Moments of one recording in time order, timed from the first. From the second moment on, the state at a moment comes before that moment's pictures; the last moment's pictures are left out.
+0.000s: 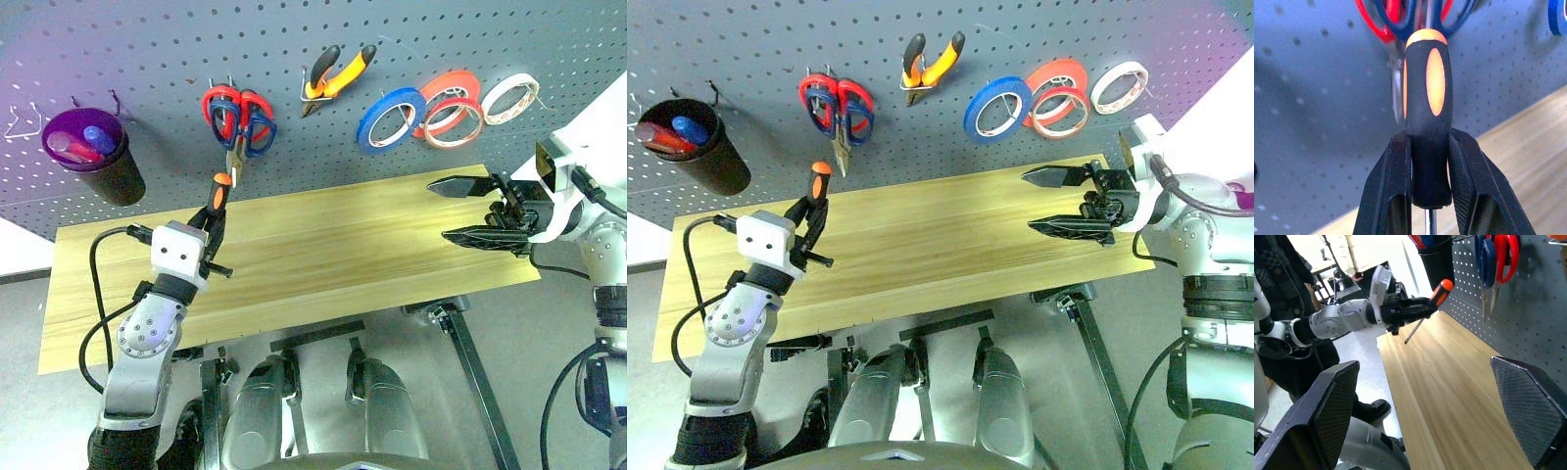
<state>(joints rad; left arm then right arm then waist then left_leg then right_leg) -0.01 0.33 0.11 -0.42 -0.05 0.07 -0.22 -0.66 -0.83 -0.12 0.26 0.69 0.45 1.61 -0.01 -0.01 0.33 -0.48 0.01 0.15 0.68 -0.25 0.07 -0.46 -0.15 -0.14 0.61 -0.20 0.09</state>
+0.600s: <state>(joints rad) -0.21 0.38 0.22 -0.56 -0.08 0.22 -0.20 -0.70 -0.84 -0.09 0.32 0.79 0.43 1.61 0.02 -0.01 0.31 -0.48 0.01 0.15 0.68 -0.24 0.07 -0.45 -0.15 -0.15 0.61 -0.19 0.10</state>
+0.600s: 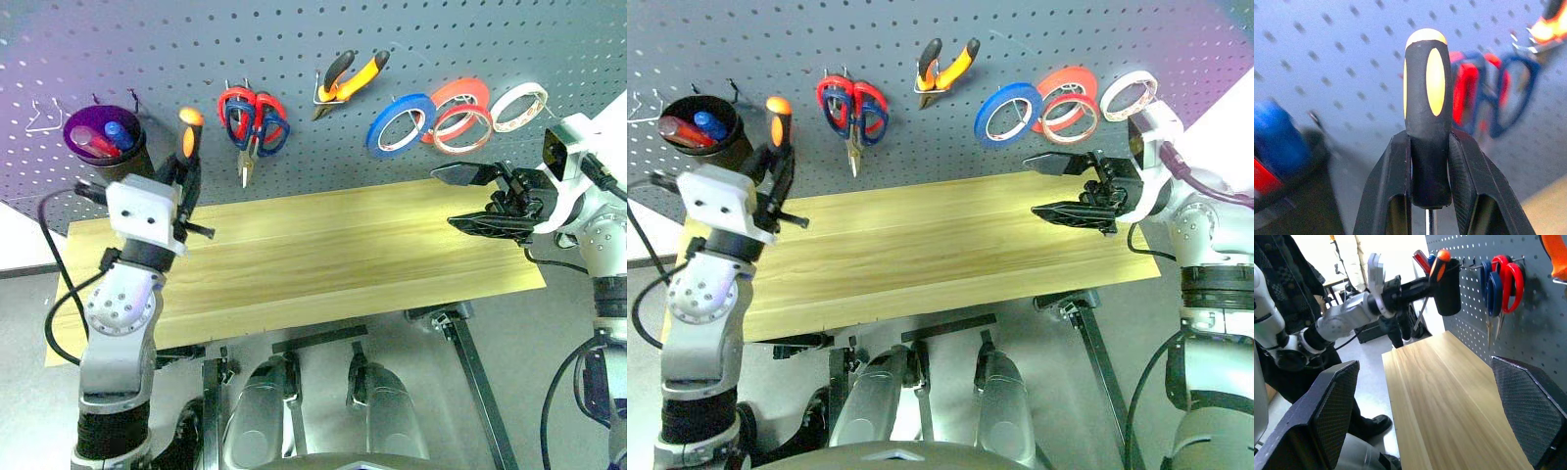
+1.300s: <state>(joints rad) -0.58 0.50 0.26 -0.45 -0.16 0.33 -0.24 -0.70 -0.85 -0.08 0.36 0.81 0.38 1.61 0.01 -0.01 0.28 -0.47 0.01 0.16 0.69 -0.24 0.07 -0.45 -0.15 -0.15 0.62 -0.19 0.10</state>
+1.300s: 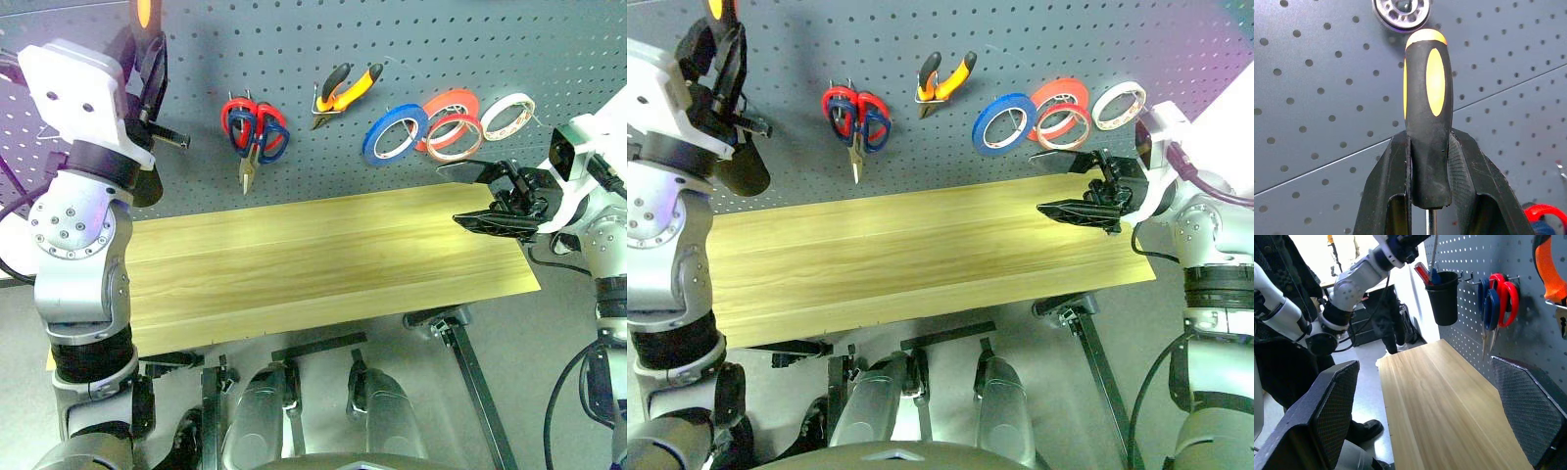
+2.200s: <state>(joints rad) -0.65 0.63 0.33 -0.15 -0.16 0.09 -0.30 -0.68 -0.86 -0.06 0.35 0.80 0.38 1.61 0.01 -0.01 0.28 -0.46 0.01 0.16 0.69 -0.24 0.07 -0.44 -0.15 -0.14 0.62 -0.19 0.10</state>
